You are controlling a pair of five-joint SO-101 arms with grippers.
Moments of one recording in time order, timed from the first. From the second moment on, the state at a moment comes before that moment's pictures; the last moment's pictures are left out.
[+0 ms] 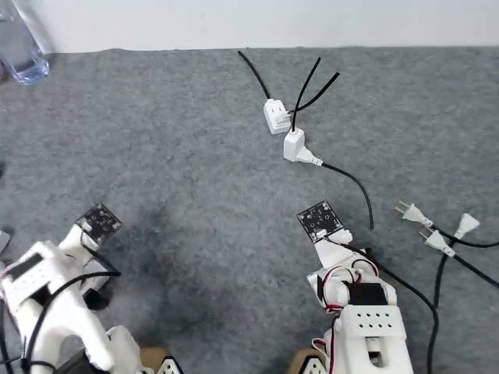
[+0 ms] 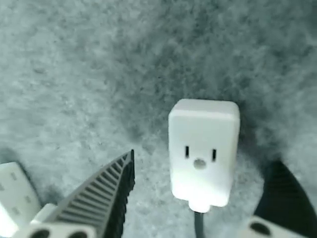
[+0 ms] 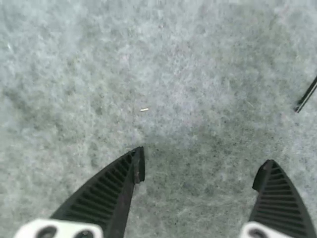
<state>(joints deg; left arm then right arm) -45.0 -26.5 68.4 43.0 -76.4 -3.3 -63.0 88.2 48.9 25.5</state>
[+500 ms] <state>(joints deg) -47.6 -26.8 68.8 41.7 -78.5 -3.3 -63.0 88.2 48.9 25.5</state>
